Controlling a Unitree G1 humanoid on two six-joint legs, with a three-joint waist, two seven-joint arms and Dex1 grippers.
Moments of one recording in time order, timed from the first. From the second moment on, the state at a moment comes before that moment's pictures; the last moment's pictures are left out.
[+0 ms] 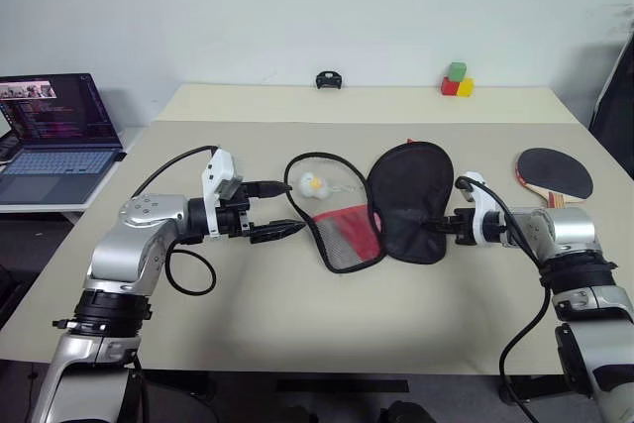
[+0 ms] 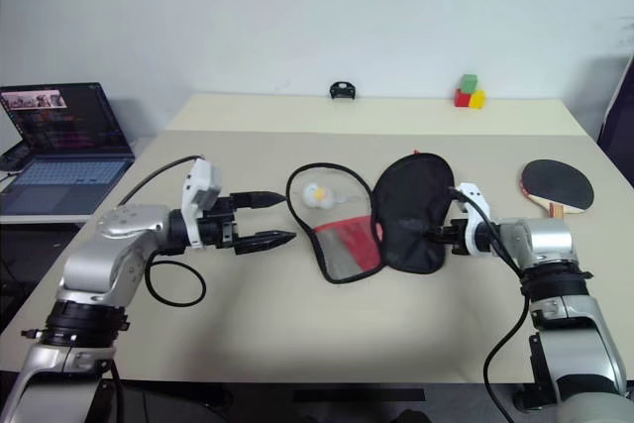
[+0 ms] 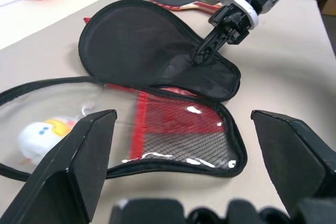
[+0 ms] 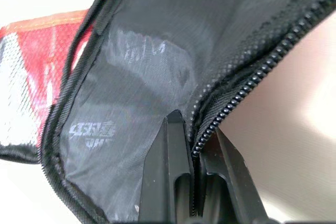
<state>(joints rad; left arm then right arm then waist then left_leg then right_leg) -0.60 0.70 0.01 0.12 -0.46 0.39 -1.21 -0.80 -0.60 0.03 0.52 0.40 1.01 0.79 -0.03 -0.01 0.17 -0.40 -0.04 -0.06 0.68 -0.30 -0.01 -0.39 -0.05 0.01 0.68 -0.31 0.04</state>
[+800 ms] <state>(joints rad) -0.62 0.68 -0.01 0.16 -0.42 0.36 -1.24 -0.97 -0.58 0.06 0.83 0.22 0.82 0.89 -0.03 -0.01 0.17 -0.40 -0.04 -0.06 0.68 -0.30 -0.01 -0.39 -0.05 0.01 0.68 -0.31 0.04</state>
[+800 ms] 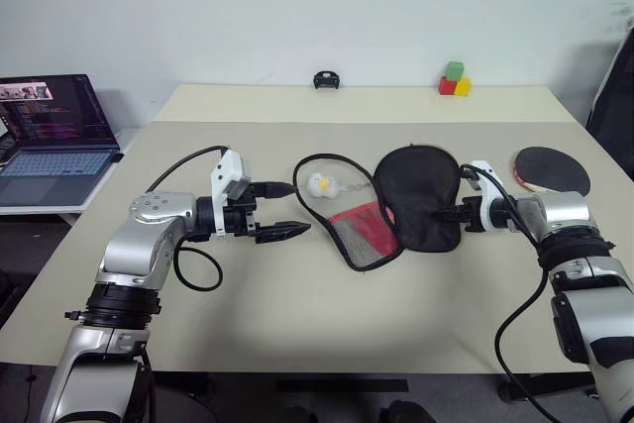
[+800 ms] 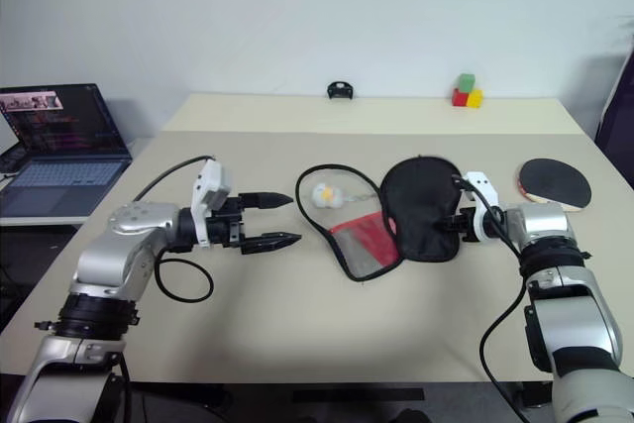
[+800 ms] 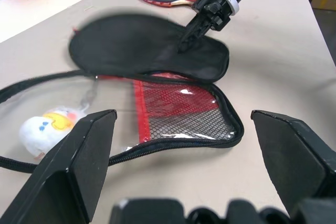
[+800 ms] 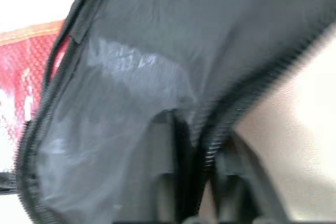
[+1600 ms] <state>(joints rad) -0.60 0.65 -0.01 0.14 -0.42 0.36 -1.23 -0.78 -0.70 -0.18 0.48 0.32 0.94 0.79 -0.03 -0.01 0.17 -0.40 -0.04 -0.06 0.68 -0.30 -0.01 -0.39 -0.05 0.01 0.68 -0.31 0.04</state>
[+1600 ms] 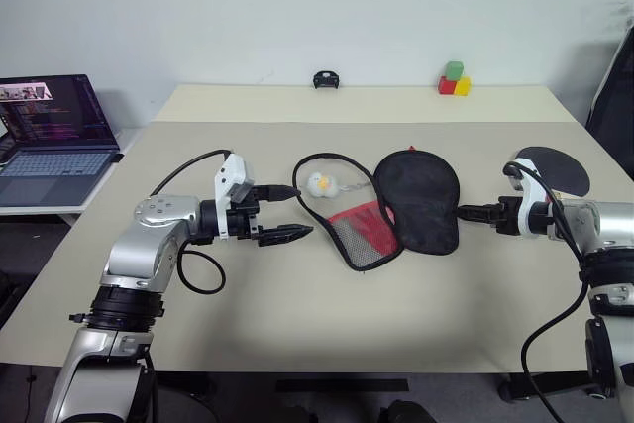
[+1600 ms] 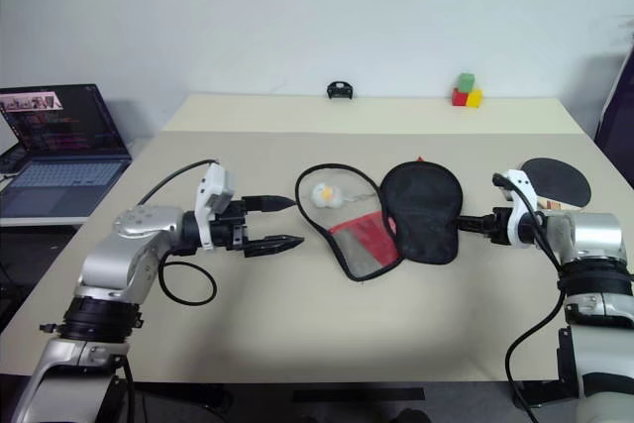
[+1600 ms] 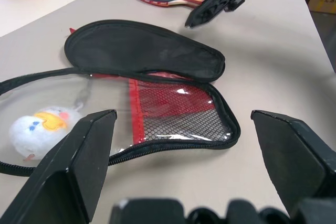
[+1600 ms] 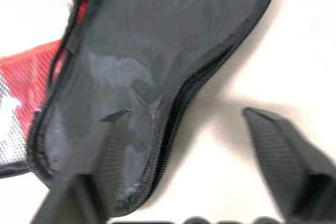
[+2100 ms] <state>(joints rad) -0.69 0.55 -0.06 0.11 -0.35 0.35 -1.09 -0.76 -0.68 -0.30 0.71 0.14 0.53 0.24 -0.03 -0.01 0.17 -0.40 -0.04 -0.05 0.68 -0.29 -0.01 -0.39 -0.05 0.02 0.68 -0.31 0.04</state>
